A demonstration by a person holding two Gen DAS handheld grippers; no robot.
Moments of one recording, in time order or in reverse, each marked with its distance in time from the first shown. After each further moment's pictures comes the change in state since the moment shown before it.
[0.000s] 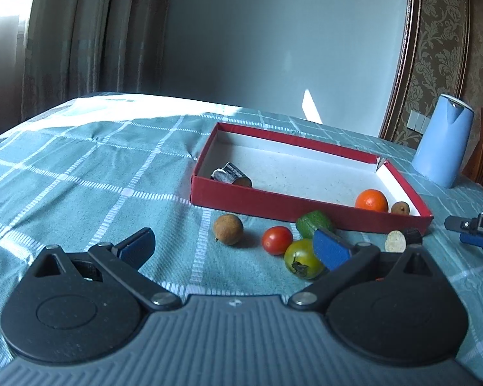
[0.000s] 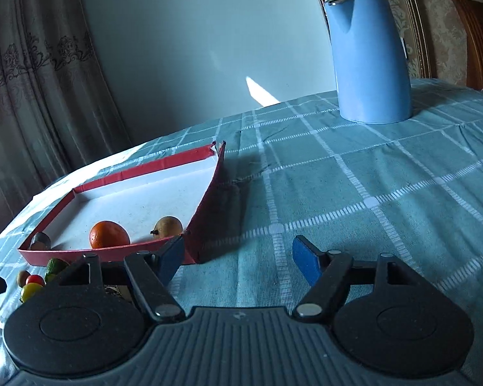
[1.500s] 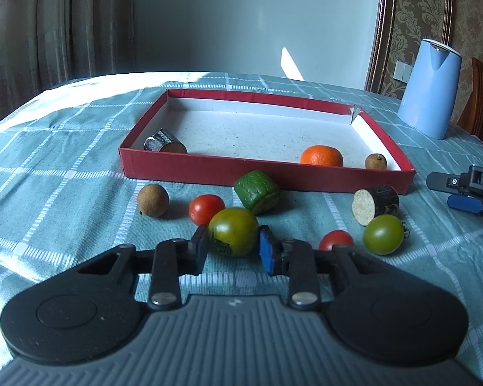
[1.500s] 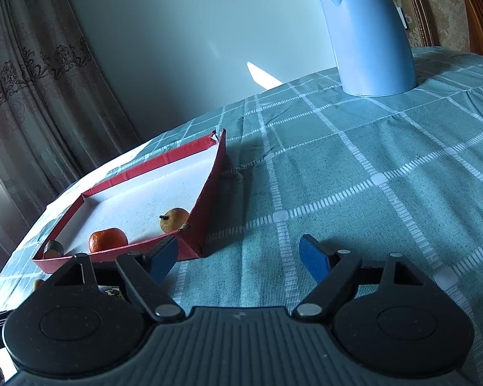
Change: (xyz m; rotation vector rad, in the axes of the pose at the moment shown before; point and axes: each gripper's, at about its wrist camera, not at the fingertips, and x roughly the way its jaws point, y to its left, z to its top) left arm 0.022 -0.059 -0.008 0.084 0.134 -0.013; right arm 0.006 -0.008 -0.001 0.060 0.042 0.049
